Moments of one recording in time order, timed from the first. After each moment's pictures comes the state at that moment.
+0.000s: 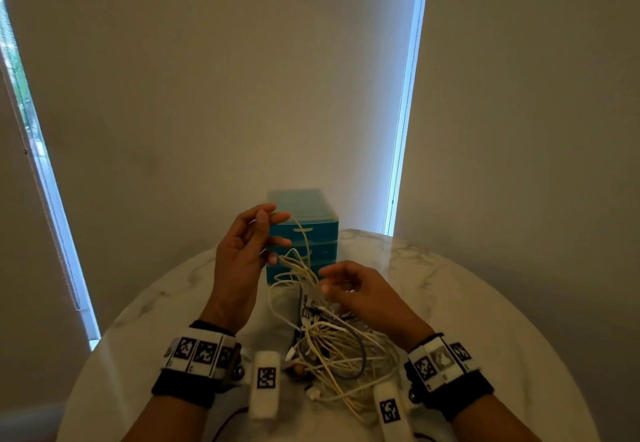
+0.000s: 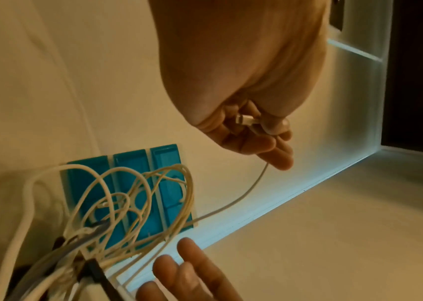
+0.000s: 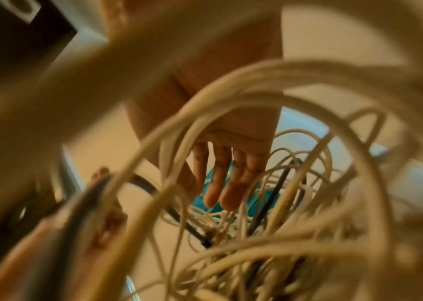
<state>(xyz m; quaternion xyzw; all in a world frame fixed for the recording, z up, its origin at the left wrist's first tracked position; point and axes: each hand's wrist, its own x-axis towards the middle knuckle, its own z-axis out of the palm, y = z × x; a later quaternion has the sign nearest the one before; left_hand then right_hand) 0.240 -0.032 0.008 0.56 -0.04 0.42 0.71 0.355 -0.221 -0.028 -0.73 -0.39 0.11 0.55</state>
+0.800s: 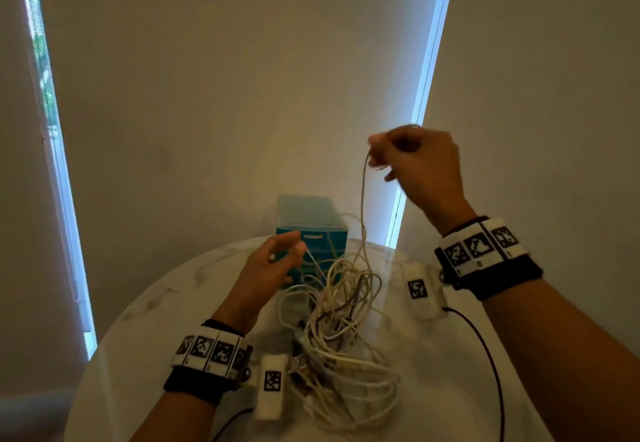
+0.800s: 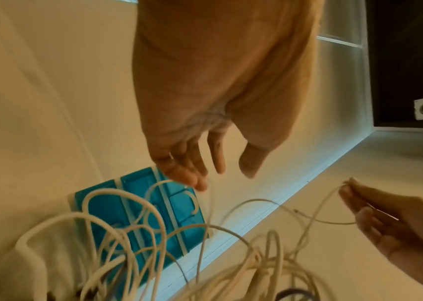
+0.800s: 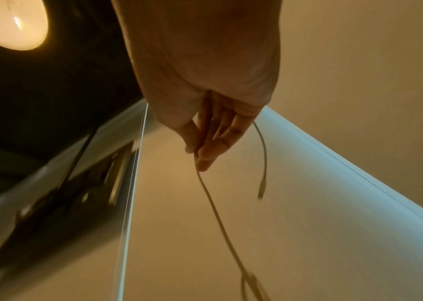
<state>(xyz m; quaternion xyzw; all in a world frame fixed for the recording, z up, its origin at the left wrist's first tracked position) 0.243 -0.019 -0.005 0.69 0.07 0.31 0.65 0.350 -0.221 0.176 -0.69 -0.40 -0.21 0.56</state>
